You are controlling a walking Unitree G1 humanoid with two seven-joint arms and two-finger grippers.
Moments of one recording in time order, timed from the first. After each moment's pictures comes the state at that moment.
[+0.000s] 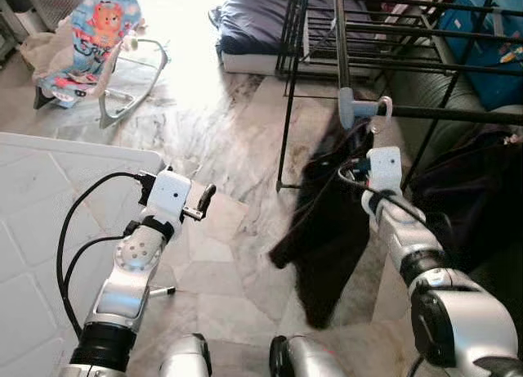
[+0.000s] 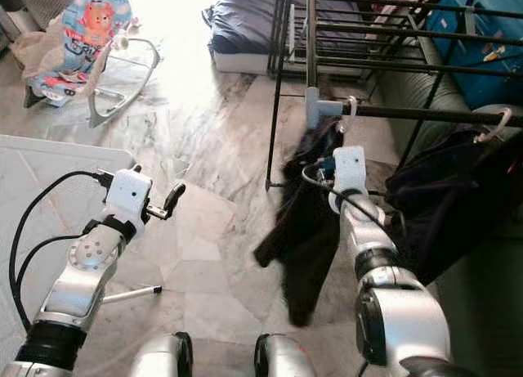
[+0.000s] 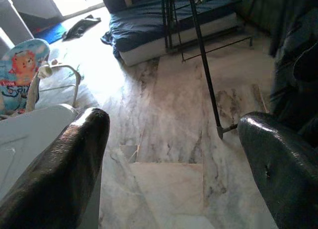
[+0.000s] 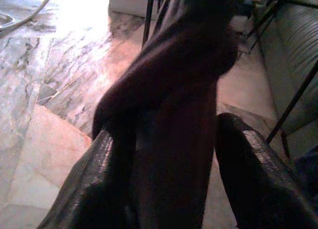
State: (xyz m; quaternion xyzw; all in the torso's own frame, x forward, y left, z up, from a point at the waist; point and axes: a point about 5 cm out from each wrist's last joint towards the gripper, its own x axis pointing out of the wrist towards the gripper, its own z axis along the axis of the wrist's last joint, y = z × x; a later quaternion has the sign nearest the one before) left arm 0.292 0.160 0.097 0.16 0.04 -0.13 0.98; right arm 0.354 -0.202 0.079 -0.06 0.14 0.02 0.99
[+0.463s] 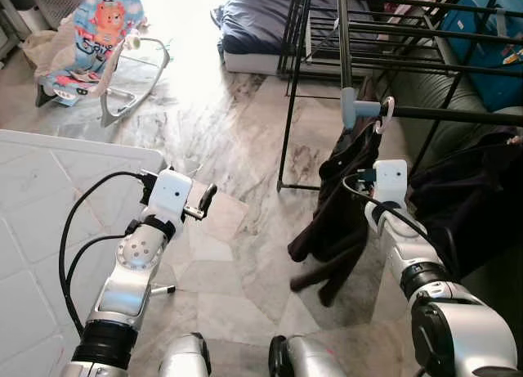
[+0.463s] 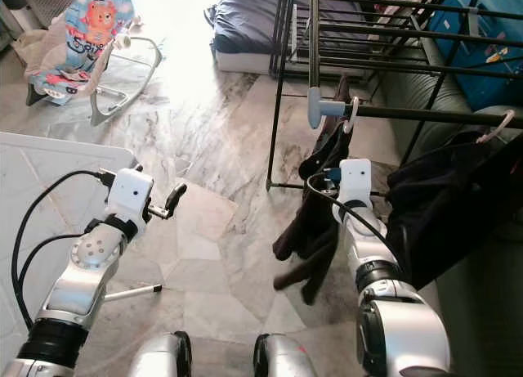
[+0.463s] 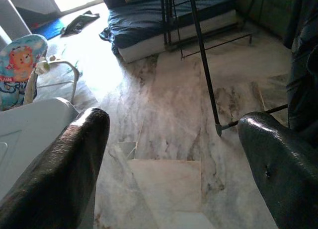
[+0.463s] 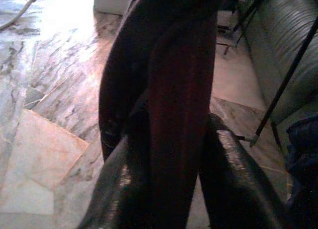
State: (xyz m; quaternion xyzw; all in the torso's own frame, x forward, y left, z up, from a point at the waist) left arm 0.294 0.159 0.095 0.16 0.04 -0.13 0.98; right arm 0.344 -0.210 0.068 -0.04 0.13 -0.02 0.99
